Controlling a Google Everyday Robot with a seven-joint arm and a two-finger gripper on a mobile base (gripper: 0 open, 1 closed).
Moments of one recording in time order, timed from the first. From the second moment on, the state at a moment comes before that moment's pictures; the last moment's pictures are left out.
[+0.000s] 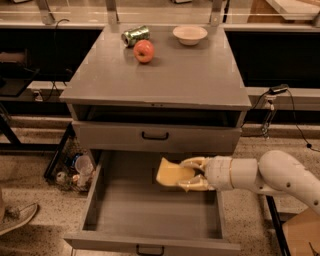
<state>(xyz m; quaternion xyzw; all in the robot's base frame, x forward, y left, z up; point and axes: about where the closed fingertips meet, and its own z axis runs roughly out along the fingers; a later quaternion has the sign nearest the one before) 0.502 -0.084 0.655 -0.59 0.61 0.22 0.48</state>
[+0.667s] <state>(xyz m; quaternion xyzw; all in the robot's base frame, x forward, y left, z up) 0.469 -0.116 0.781 -0.61 0.57 0.11 0.54</state>
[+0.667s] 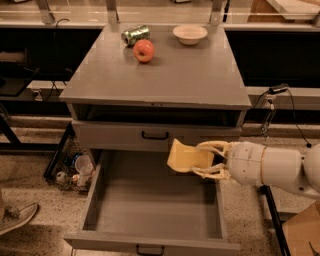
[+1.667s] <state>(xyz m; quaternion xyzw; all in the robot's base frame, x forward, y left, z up) 0.510 -0.132 0.827 -0.59 0.55 0.11 0.58</state>
